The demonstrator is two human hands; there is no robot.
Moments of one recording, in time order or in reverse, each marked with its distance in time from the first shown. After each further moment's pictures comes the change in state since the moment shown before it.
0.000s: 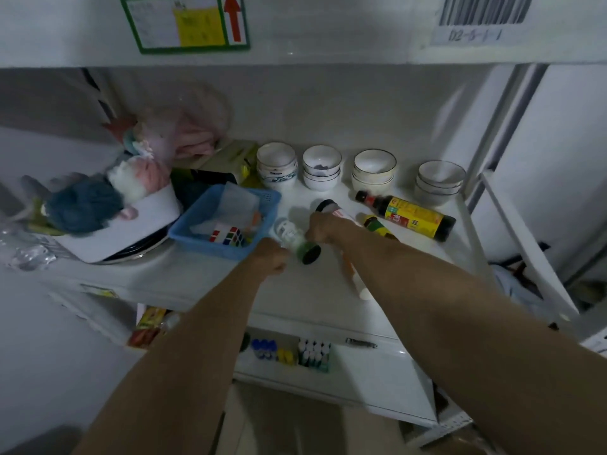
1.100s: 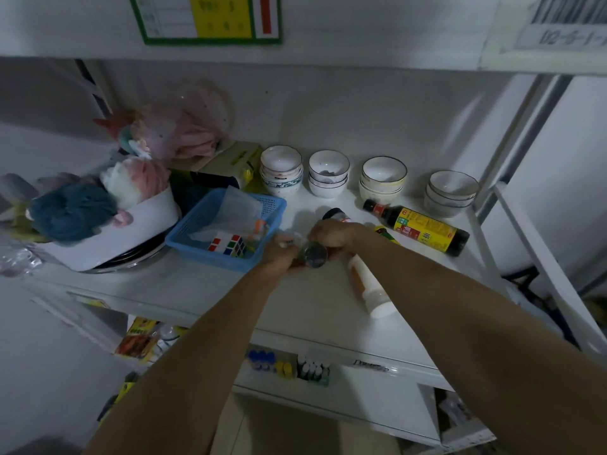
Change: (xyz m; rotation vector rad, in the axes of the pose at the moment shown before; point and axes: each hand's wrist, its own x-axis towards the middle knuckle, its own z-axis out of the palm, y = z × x) left_hand 0.020 0.008 0.007 -0.189 0.060 0.204; right_hand 0.027 0.005 0.002 0.530 -0.168 0.007
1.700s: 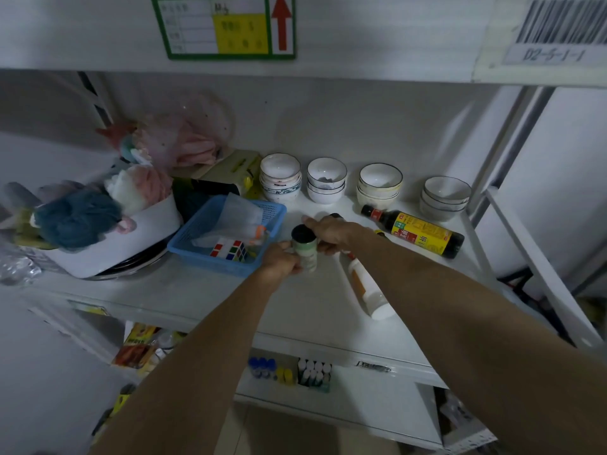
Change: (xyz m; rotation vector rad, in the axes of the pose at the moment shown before) left_hand -0.002 -0.001 -0.009 -0.064 -0.134 -0.023; right_hand 0.000 -0.008 -0.001 0.140 0.143 -0.068
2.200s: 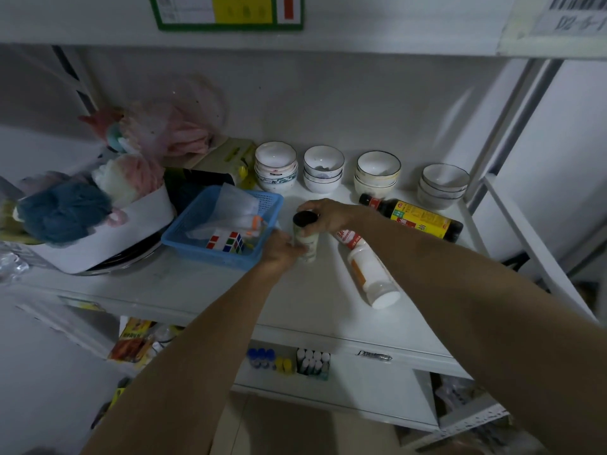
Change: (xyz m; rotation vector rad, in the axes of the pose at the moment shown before) left_hand 0.025 -0.015 0.000 0.271 0.074 0.116; right_hand 0.020 0.001 -0.015 -0.357 -0.108 -0.200
